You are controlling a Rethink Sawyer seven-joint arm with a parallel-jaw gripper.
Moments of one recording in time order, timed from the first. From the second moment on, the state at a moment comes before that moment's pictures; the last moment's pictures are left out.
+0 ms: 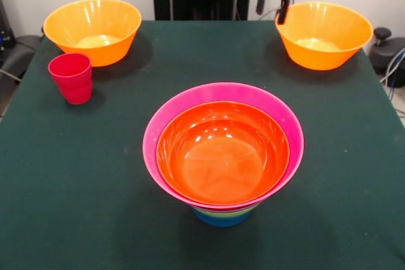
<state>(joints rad) 0.11 -0.74 -0.12 2.27 0.38 0.00 2.22</state>
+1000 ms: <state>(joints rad) 0.35 -0.66 -0.28 1.92 0.47 0.36 2.34</state>
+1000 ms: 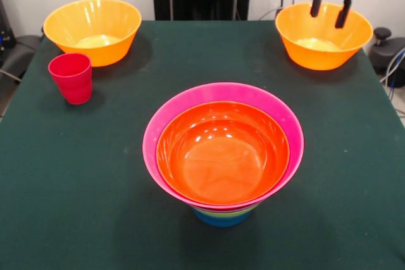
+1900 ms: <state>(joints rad) 0.39 -0.53 -0.36 1.66 0.50 0.47 2.42</state>
